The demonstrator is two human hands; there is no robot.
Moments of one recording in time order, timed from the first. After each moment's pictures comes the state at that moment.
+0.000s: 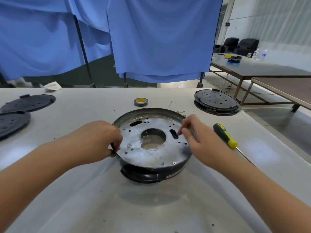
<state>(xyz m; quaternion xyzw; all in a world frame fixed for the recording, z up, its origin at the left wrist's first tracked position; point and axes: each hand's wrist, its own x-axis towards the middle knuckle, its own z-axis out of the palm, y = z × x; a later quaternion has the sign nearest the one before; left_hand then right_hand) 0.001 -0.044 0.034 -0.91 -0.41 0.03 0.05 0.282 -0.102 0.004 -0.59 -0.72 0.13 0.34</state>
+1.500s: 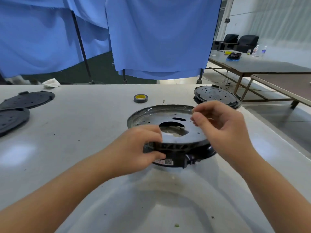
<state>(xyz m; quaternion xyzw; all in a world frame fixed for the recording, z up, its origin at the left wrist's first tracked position) 0.062 -0.082 0.012 -0.91 -0.26 -0.26 -0.16 0.278 -0.136 0.030 -0.48 -0.64 0.15 0.58</state>
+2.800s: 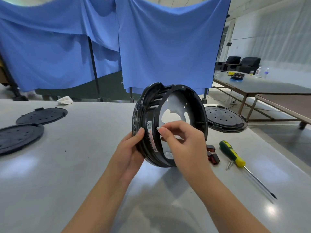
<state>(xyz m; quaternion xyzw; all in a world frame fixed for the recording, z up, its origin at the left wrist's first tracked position) 0.063 -0.047 -0.003 -0.36 -0.22 -0.56 -0.71 0.196 -0.102 0.033 -0.44 -0.59 0.20 0.64</state>
